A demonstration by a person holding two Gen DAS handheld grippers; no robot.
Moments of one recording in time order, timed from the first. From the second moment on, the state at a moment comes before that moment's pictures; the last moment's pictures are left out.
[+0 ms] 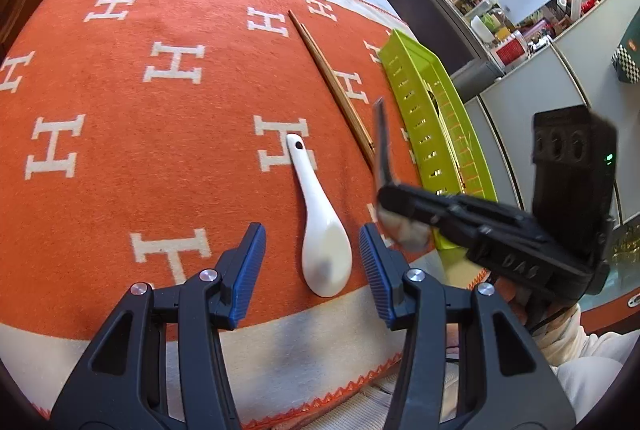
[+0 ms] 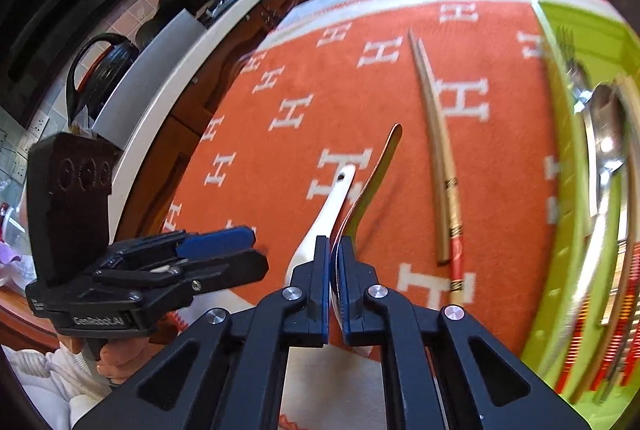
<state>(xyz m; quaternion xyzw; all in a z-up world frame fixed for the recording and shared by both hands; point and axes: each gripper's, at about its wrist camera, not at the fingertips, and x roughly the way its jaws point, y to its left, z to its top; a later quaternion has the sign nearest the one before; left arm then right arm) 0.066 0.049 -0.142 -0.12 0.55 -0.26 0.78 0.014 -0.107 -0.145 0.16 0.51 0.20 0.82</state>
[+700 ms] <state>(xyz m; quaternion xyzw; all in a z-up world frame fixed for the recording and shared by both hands) 0.072 0.014 -0.165 -0.05 0.57 -0.28 0.77 -0.012 -0.162 -0.112 0.19 0.46 0.17 0.85</state>
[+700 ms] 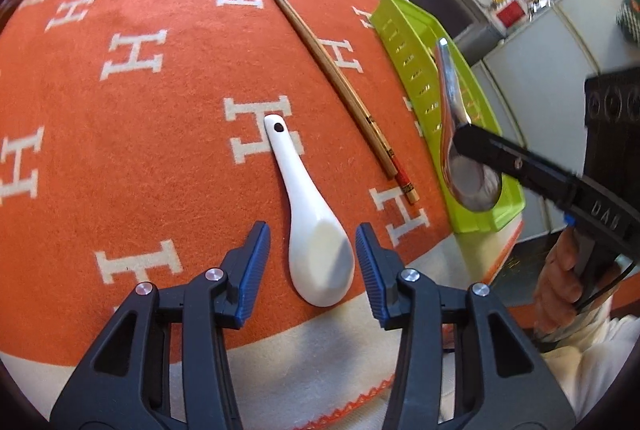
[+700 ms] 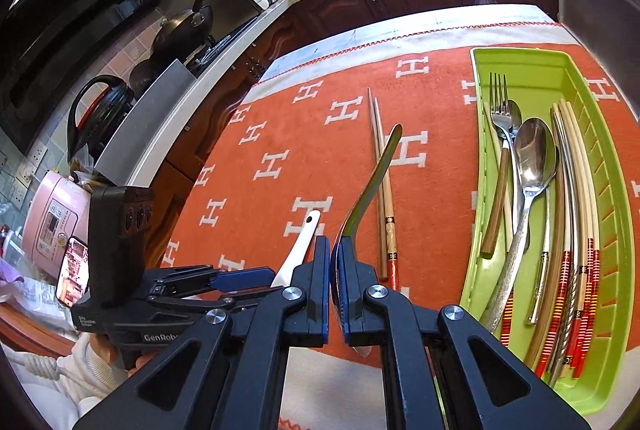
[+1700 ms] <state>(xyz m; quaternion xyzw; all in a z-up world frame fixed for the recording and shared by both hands) 0.068 -0.063 -0.082 0.05 0.48 -0.28 0.83 -0.043 -0.265 -0.089 0.25 0.45 0.07 0.85</state>
